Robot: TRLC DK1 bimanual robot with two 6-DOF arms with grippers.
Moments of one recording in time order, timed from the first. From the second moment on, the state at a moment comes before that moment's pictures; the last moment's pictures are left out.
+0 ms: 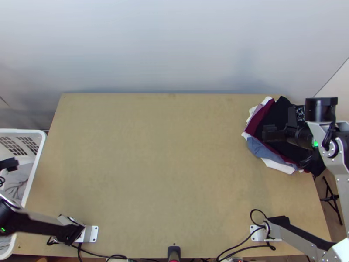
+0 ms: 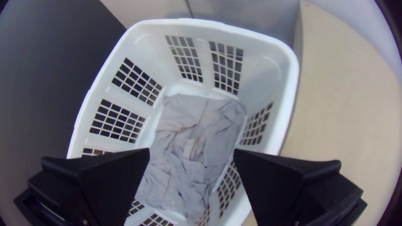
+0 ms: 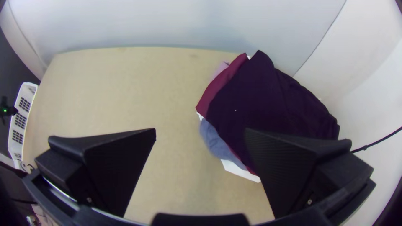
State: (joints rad) left arm 1.05 1.60 1.18 -0.51 0.00 0.63; right arm 0.15 1.18 1.51 -1.18 0.07 0.02
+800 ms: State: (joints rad) left arm 1.16 2.39 1.72 -0.59 -0.15 0.70; right arm 0.10 1.27 1.58 -1.27 0.08 0.03
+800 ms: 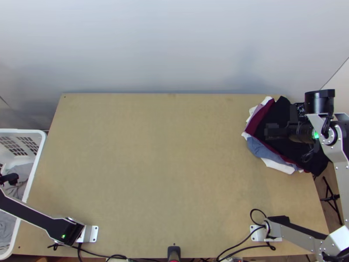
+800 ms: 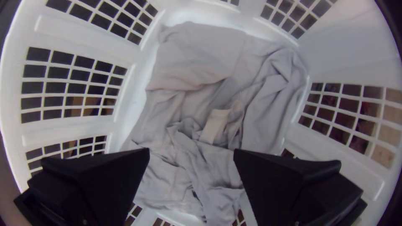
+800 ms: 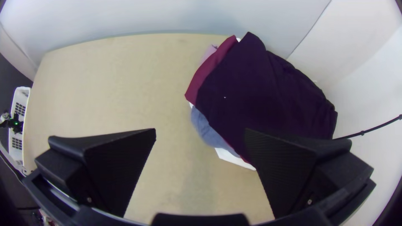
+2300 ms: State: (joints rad) left arm 1.08 2.86 2.16 -0.77 -0.24 0.48; right arm 0.19 1.51 1.80 -1.29 0.19 -0.02
